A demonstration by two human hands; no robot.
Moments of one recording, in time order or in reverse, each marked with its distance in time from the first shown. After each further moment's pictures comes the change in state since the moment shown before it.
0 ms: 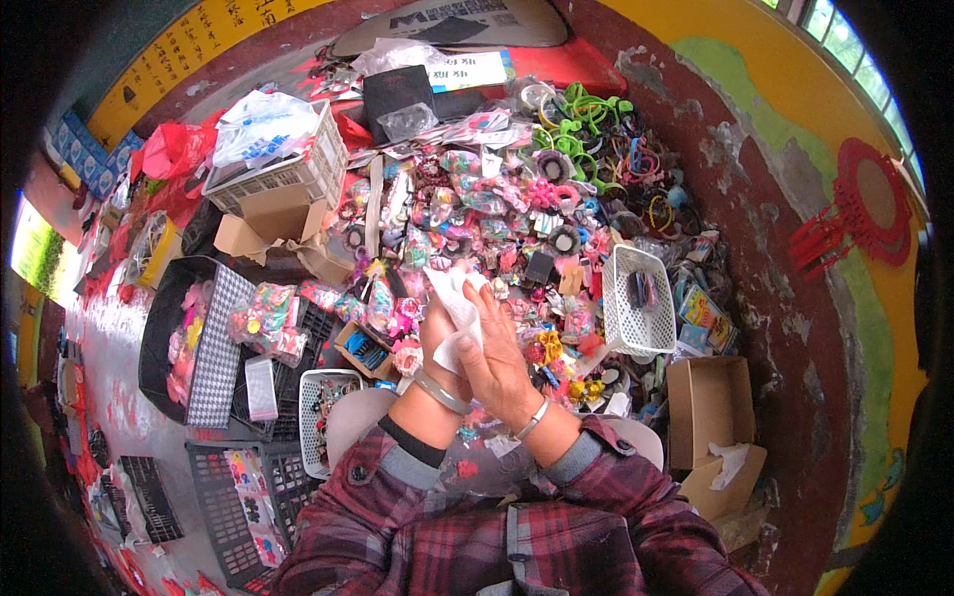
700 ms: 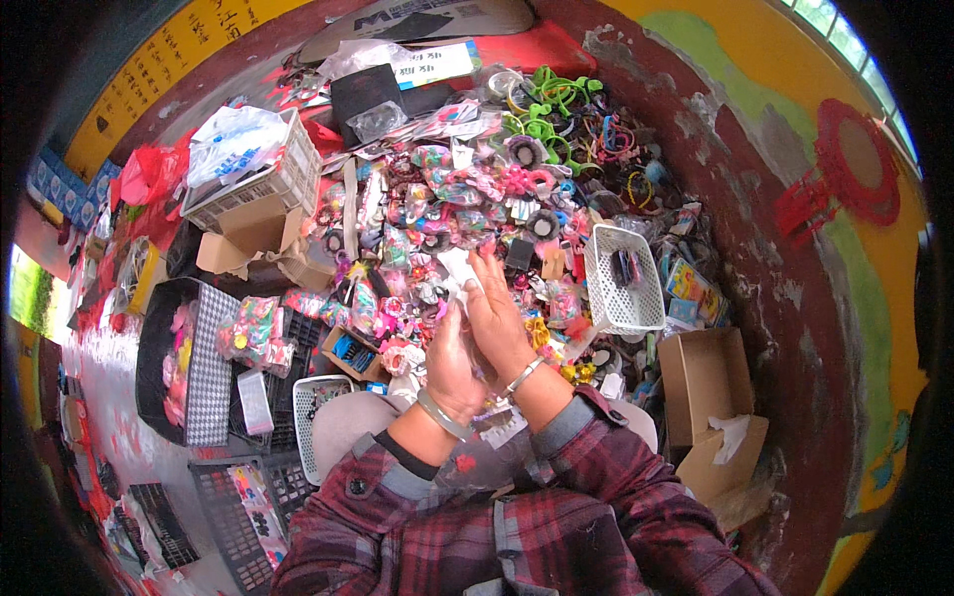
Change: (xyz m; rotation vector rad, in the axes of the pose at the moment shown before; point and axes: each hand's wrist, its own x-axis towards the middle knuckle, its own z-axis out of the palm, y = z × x) left_hand -0.032 -0.029 0.029 0.056 0.156 -0.123; right_hand 0.019 0.049 -0.003 -0.016 0.202 0.261
